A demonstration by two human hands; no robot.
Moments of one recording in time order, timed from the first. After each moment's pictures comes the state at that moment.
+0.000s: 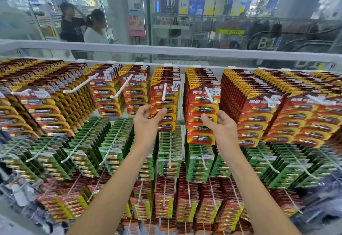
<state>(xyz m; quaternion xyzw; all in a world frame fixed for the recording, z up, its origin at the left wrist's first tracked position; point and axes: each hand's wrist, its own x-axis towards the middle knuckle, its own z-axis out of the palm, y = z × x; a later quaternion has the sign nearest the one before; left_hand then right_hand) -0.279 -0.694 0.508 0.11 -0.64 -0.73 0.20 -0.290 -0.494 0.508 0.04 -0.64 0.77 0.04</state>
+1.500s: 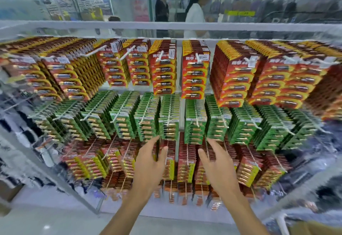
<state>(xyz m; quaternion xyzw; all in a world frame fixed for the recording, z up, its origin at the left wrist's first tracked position) -0.079 -0.651 0.402 0.13 -0.87 -0.45 0.13 -0.113 -0.445 0.405 0.03 -0.90 0.44 0.02</state>
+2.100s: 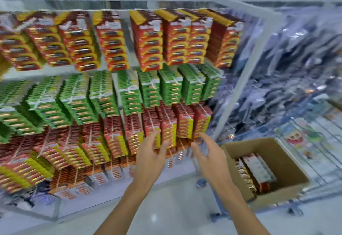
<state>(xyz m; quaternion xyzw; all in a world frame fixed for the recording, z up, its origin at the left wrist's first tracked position) 0.007 -0.495 0.374 -0.05 -0.88 -0.48 0.06 0.046 -0.304 0.378 -0.13 -0.89 0.44 0.09</state>
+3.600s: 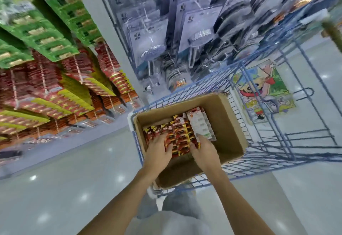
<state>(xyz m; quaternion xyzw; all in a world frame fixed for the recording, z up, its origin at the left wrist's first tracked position) -0.024 -0.044 0.129 -0.02 -0.90 -0.30 -0.31 0.023 0.125 0.149 -0.32 -0.85 0.33 -0.24</state>
